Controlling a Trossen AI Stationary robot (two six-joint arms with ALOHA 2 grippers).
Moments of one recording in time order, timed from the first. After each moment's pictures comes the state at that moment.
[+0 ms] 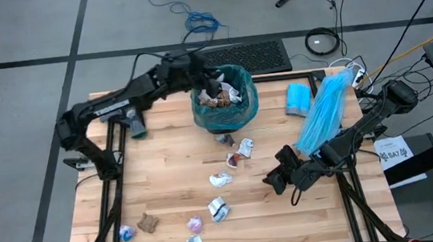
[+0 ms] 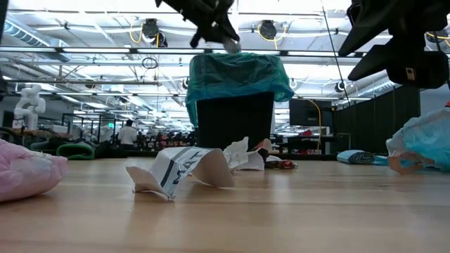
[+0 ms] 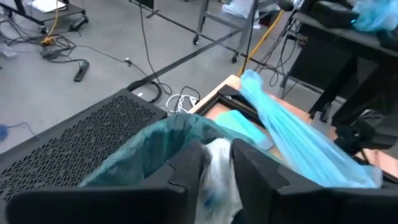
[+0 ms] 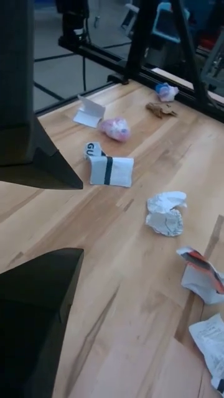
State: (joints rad) left arm 0.42 1.58 1.50 -0.26 -0.05 -0.22; right arm 0.56 1.25 0.73 -0.27 0.45 1.43
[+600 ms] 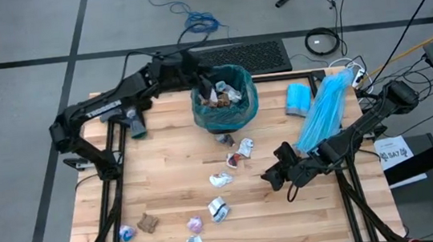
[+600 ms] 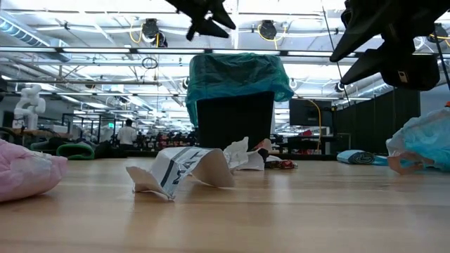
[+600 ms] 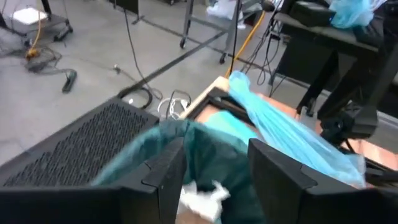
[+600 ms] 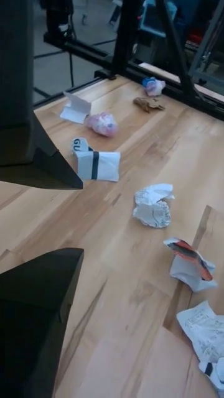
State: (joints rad) left arm 0.43 1.51 1.50 -0.31 0.01 -0.17; right arm 0.52 1.25 0.73 -0.27 0.45 1.42
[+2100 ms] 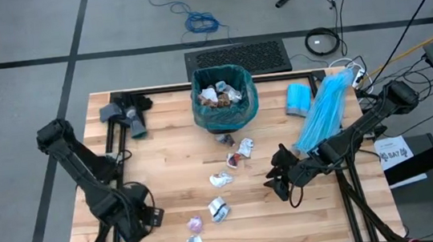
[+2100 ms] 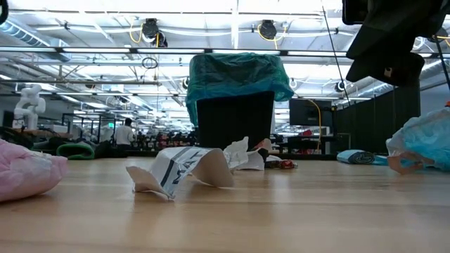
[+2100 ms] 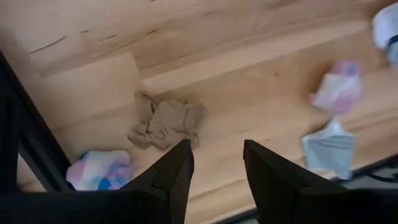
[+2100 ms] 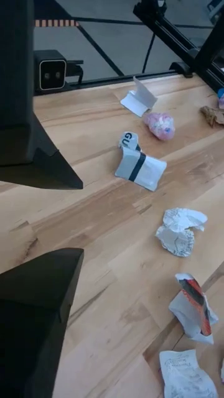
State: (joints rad) left arm -0.92 1.35 1.01 -1.04 -0.11 -2.20; right arm 0.52 1.25 0.73 -0.26 0.33 1.04
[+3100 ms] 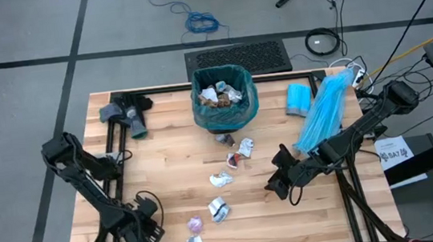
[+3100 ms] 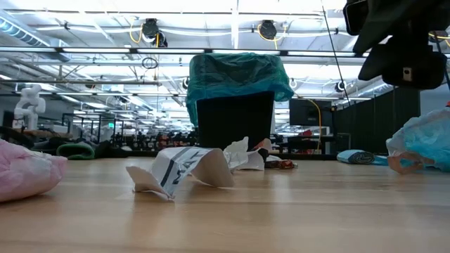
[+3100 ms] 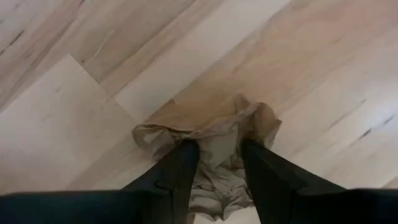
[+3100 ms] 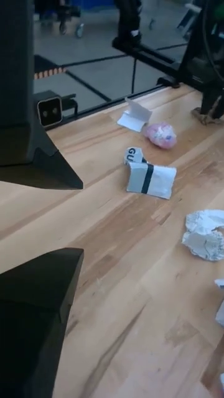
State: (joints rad) left arm -1.00 1.61 0.77 -0.63 -0.08 -1.90; right arm 0.52 1.25 0.73 -0.25 0.25 1.28
